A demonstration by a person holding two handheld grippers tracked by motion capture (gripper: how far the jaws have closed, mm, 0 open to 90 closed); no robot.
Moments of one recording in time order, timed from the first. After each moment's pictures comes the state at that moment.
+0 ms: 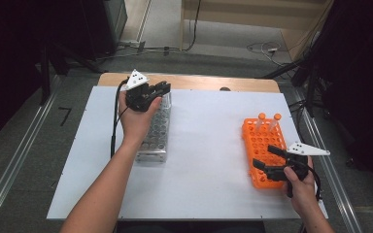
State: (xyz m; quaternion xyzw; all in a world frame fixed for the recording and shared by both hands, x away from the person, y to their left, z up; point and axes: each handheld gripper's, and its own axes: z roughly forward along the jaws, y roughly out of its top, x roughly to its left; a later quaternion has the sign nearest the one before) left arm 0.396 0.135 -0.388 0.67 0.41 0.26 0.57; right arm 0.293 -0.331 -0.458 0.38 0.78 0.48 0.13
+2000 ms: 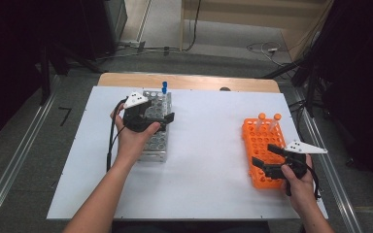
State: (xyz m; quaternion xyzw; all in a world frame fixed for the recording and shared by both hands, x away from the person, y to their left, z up) left arm 0.346 0.135 -0.415 0.70 0.42 0.20 0.54; right arm 0.297 -0.328 -0.458 0.39 0.78 0.47 0.14
